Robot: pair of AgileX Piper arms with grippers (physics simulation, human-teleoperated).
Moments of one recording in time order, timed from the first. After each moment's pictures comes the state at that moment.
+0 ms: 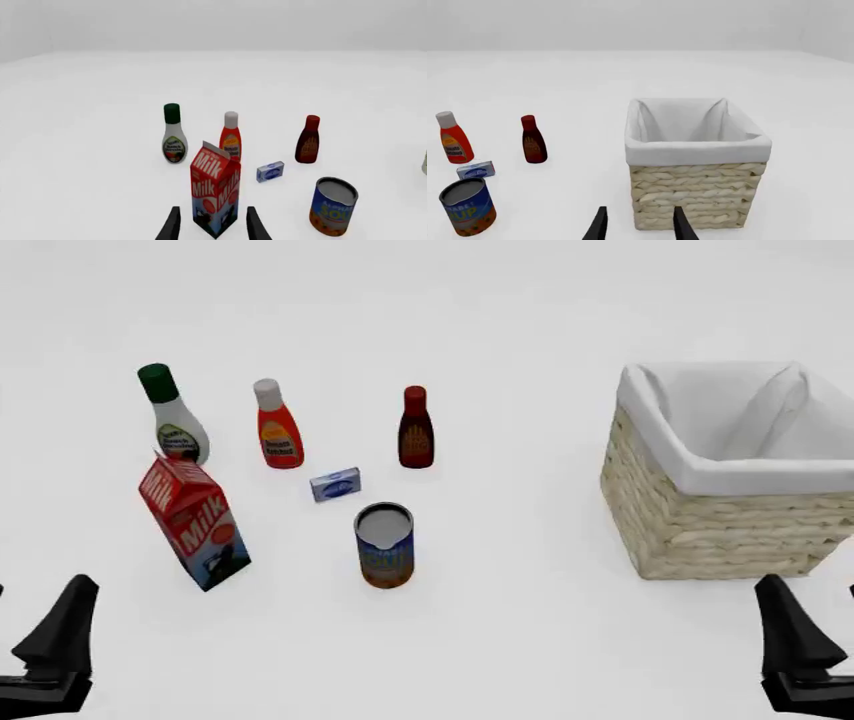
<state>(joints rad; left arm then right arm) 0.00 0.00 0.00 0.00 0.00 0.00 0.00 0.00 0.00 0.00</state>
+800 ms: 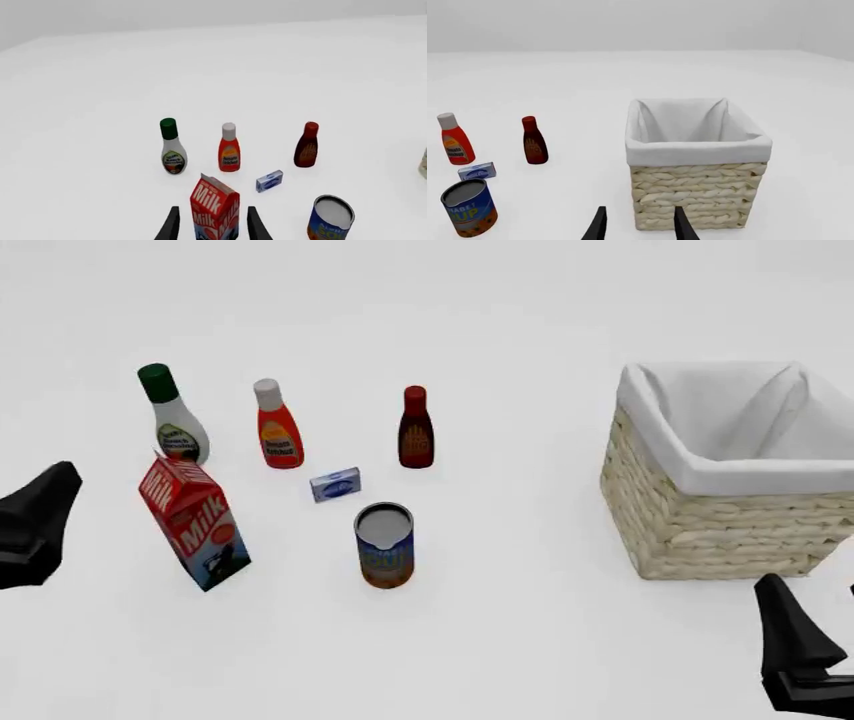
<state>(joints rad) -0.02 0.41 -0.41 0.13 0.05 0.00 0.00 0.00 0.00 0.01</state>
